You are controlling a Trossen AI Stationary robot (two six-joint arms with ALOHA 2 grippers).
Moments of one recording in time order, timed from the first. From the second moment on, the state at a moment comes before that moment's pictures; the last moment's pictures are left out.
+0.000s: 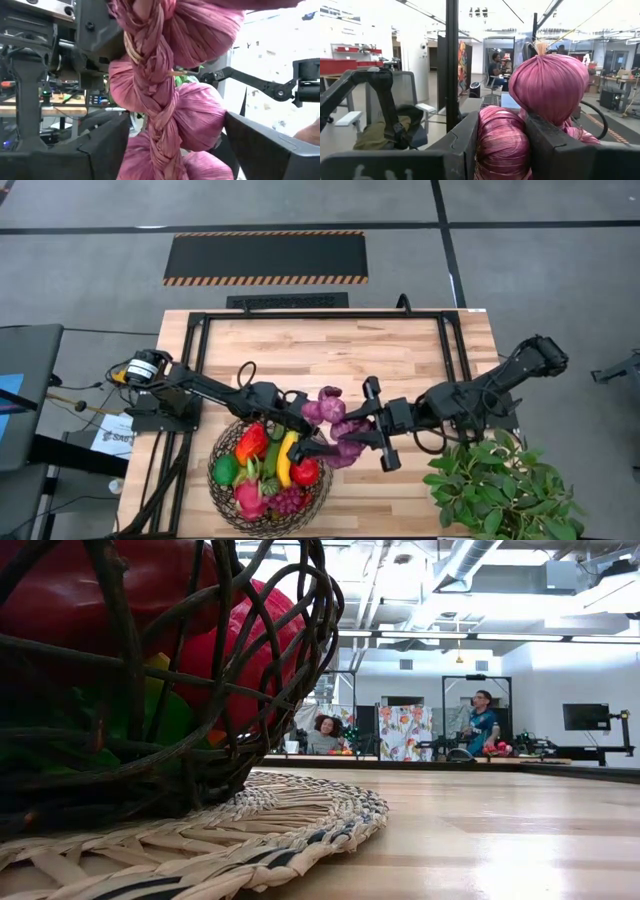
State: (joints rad) left arm -0.20 1.70 1.03 1.01 0.25 -0.17; right arm 0.43 1.34 1.10 0.47 0.26 -0.06
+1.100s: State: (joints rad) left arm -0.18 1.70 1.03 1.01 0.33 -0.52; right arm 0.44 1.26 1.10 0.39 0.26 -0.06
